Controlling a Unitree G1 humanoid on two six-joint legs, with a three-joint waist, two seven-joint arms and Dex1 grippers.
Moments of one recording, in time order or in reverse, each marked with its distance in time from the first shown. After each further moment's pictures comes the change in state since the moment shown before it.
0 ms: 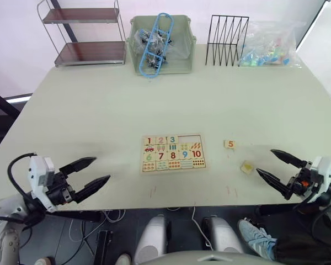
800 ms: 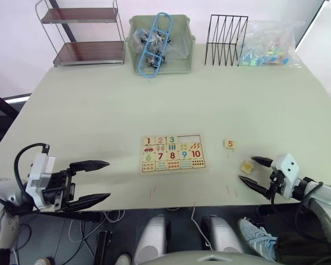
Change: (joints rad) left arm -0.116 0.102 -0.064 0.123 -0.019 -0.135 -0.306; right arm -0.088 -0.081 0.192 -0.019 -0.236 0.164 -0.132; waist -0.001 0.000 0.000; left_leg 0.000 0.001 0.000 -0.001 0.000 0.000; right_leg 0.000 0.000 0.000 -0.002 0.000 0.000
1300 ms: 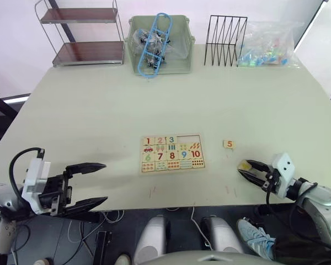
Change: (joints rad) left arm 0.036 0.000 0.008 0.023 -0.018 -0.053 -0.001; right arm 0.005 0.066 0.013 -0.043 0.026 0.068 -0.086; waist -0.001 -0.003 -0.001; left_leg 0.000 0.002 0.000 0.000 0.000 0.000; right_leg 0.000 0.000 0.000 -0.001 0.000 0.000
